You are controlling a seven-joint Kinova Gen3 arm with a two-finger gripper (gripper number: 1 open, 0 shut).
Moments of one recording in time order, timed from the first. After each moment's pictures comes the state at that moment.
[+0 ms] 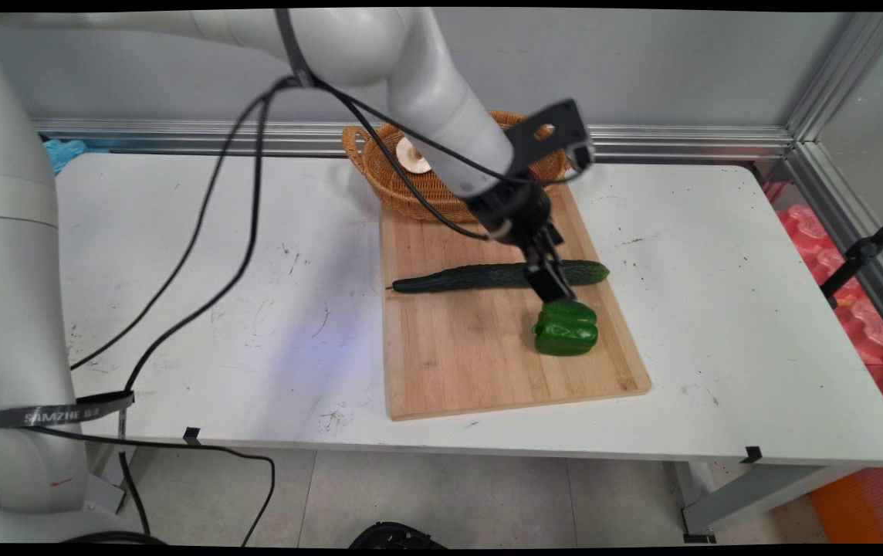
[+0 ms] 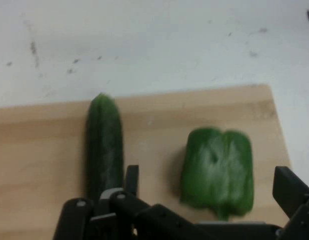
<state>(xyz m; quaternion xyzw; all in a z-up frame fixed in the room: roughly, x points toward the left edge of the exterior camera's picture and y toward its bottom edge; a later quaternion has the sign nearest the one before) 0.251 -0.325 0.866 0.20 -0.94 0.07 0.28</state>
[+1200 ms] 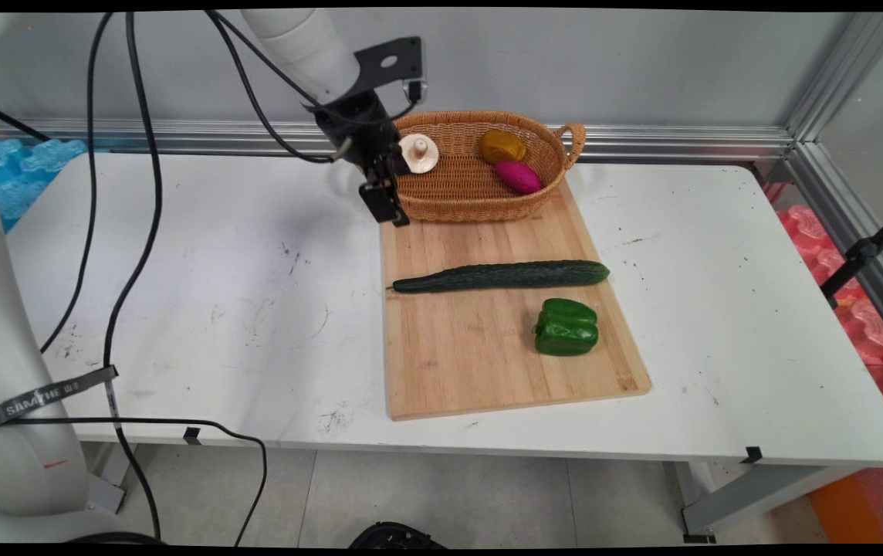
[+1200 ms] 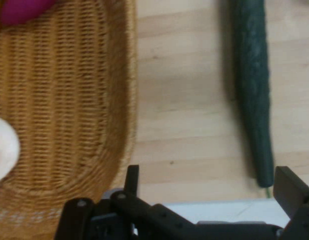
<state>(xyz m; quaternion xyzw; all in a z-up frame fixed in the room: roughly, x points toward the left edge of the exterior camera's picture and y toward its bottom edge) 0.415 -0.349 0.908 0.20 -0.96 0.11 0.14</state>
